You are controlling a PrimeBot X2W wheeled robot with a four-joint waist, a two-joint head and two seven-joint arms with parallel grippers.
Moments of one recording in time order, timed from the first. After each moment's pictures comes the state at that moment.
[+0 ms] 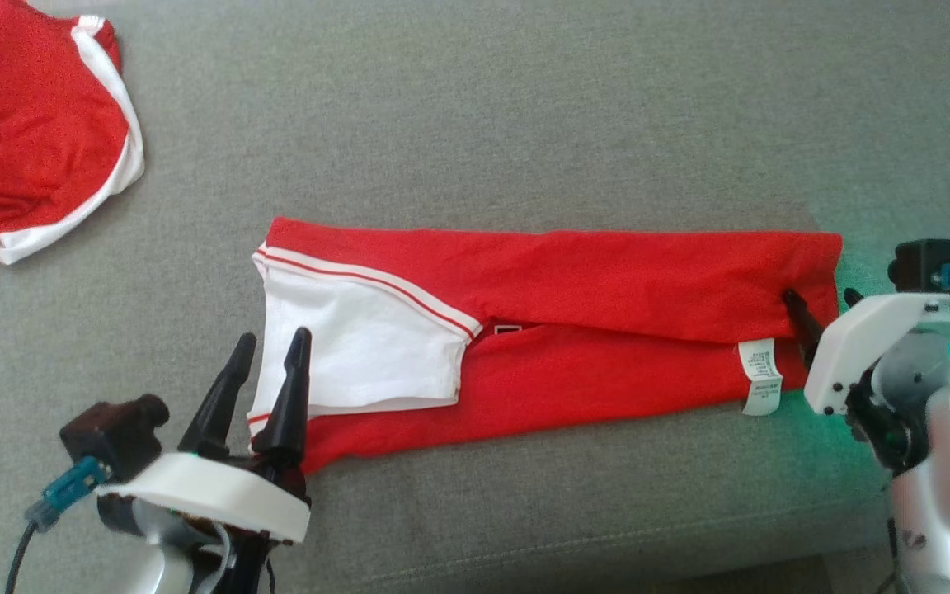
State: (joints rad) left arm 0.02 0.27 -0.37 -0.11 -0.70 0.12 -0.12; right arm -0.31 -0.12 -0.10 0.33 0.15 0.12 0.55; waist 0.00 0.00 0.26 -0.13
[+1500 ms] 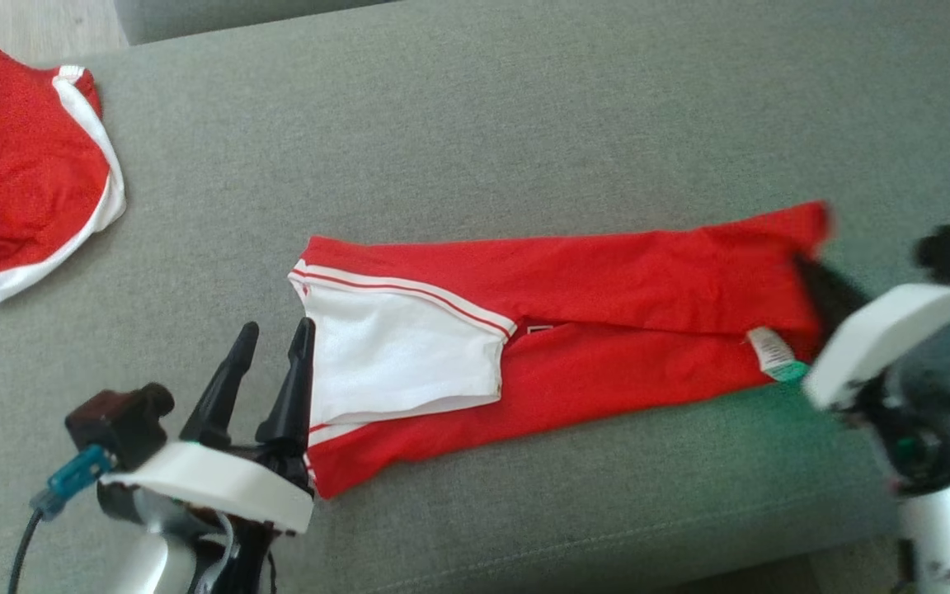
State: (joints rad) left arm -0.01 0.28 -0.39 -0.11 -0.69 0.13 -0.12; right arm -0.24 -0.17 -0.07 0.09 0.43 0.12 0.57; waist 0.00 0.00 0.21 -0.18
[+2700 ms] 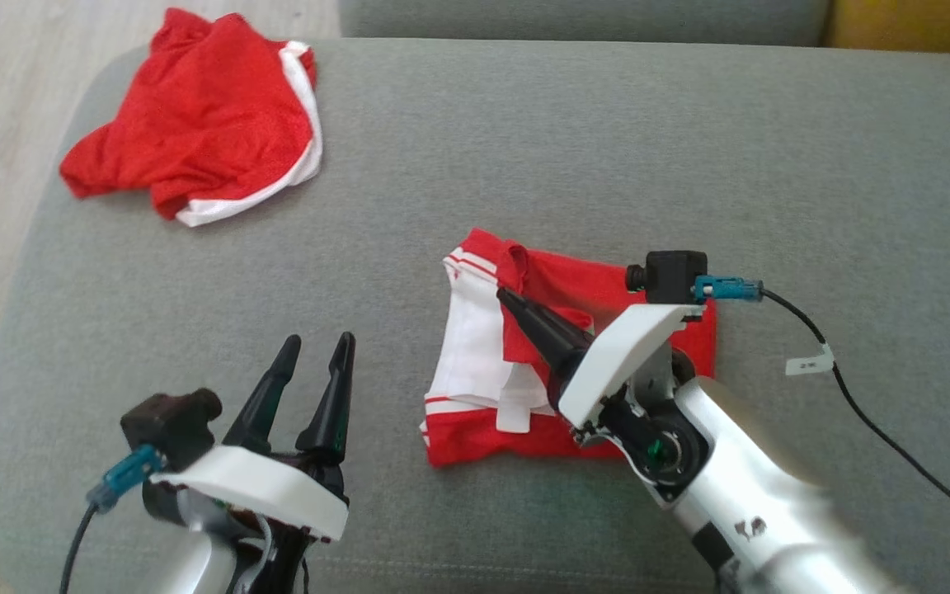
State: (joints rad) left arm -0.05 0.24 -0.45 0.01 -0.68 0.09 -0.15; right arm -0.50 -0.07 0.67 0.52 1.05 0.12 0.18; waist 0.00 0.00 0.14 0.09
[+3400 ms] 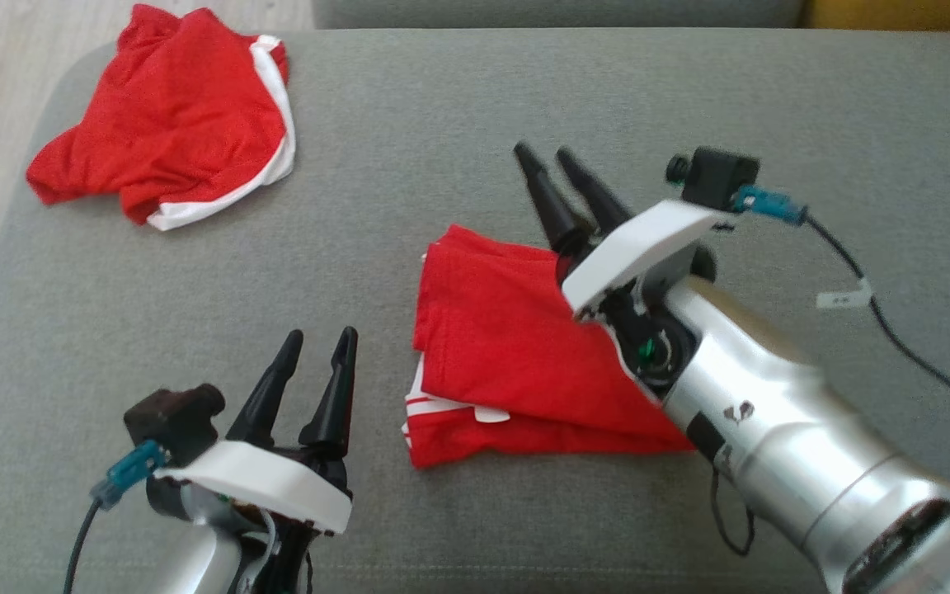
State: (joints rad) left arm -0.07 0.24 -0.46 0.03 -0.69 0.09 -0.17; right arm -0.82 -0.07 0.89 0.80 1.26 0.12 -0.20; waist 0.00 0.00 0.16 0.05
